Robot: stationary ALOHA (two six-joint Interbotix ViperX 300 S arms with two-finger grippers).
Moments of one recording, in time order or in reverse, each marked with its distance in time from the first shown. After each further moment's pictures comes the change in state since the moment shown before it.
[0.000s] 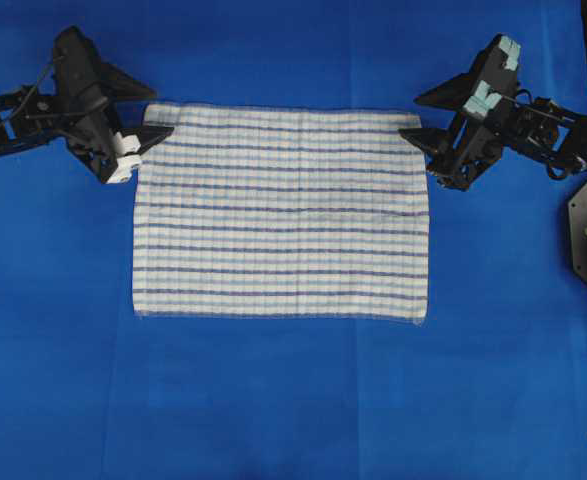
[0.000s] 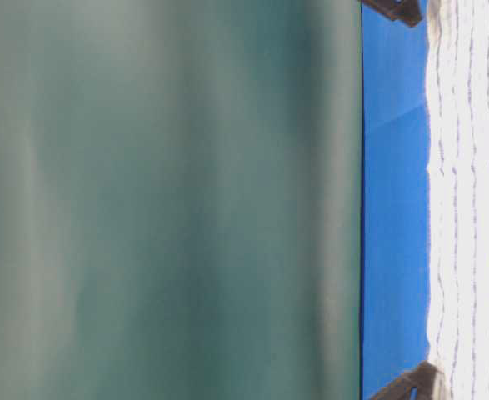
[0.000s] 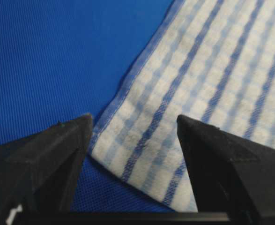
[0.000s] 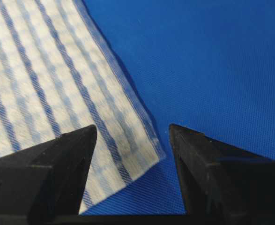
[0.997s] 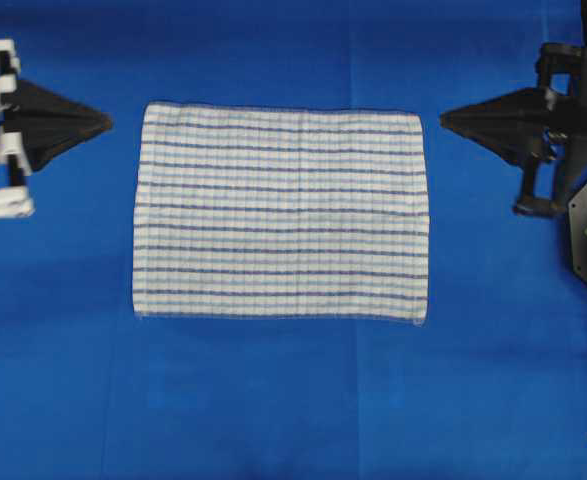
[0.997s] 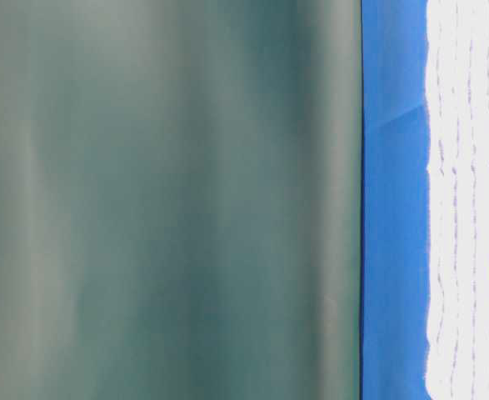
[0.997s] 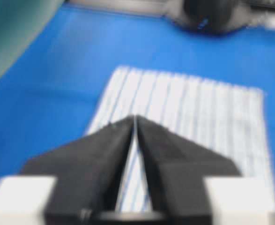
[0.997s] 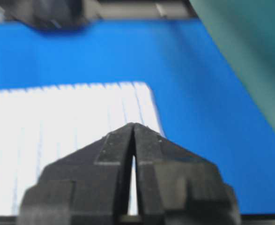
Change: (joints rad) left arm -0.212 -0.821 0.066 0.009 0.333 0.002; right arm 0.179 -0.698 -0.026 -0.115 0.318 -0.002
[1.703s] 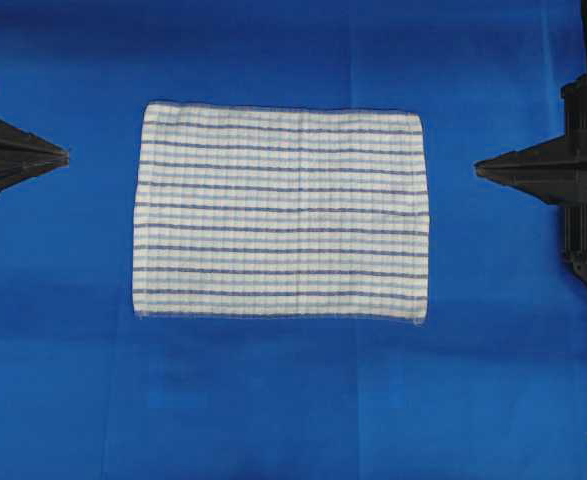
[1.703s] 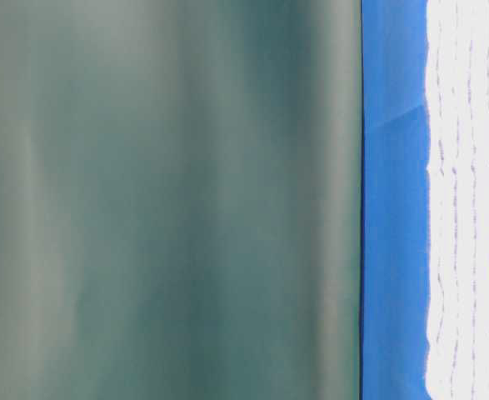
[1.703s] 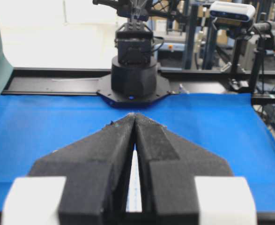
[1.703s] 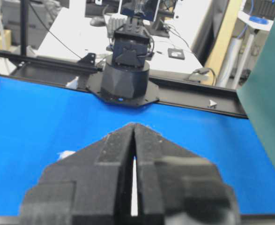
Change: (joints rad) left arm -0.212 -0.233 -0.021 0.037 -0.012 0.000; right arm 0.236 -0.202 0.017 -0.104 -0.094 -0.015
